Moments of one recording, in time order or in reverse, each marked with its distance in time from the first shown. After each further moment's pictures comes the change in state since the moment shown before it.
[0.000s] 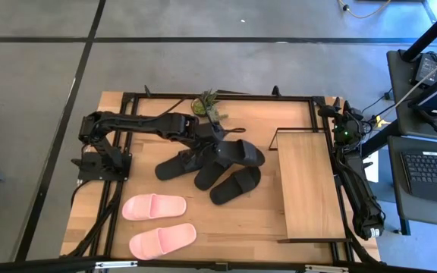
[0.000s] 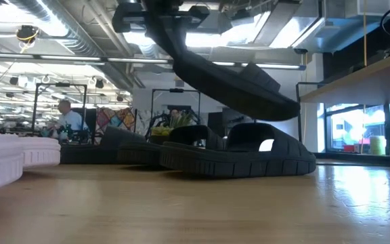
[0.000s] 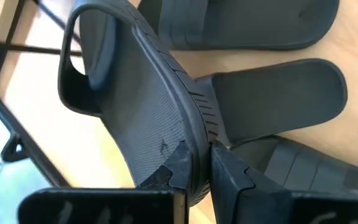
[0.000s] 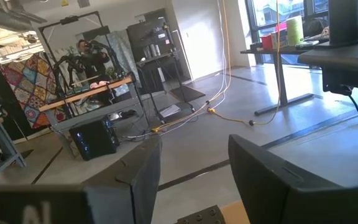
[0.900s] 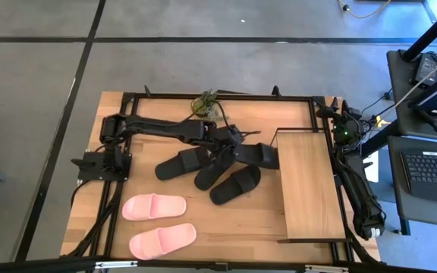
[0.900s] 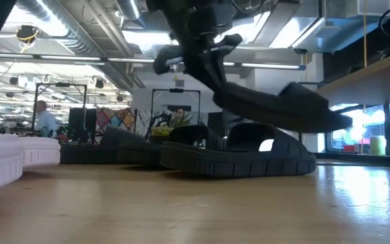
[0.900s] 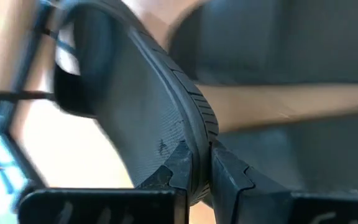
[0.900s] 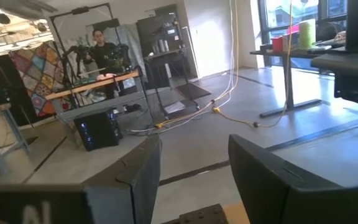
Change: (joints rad) left arm 0.036 0.216 0.000 0.347 0.047 0.092; right arm 0.008 0.004 0.000 0.001 -0.048 -0.055
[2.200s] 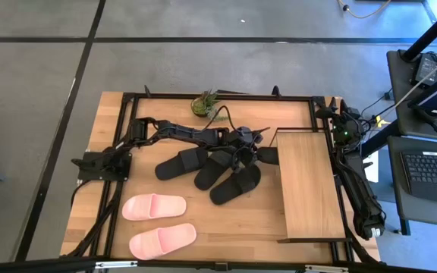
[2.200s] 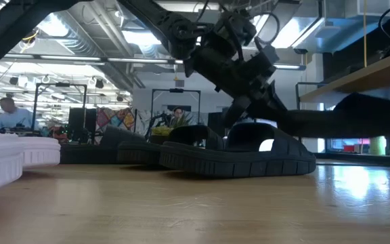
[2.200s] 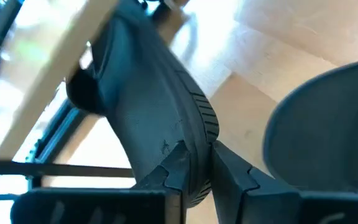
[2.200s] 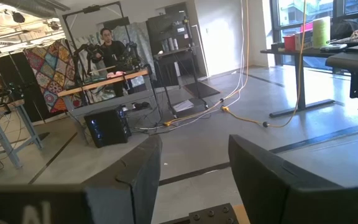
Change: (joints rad) left arm 0.041 0.290 0.000 0.652 0.150 -0.102; right arm 0.001 0.000 0.000 0.002 -0.030 0.000
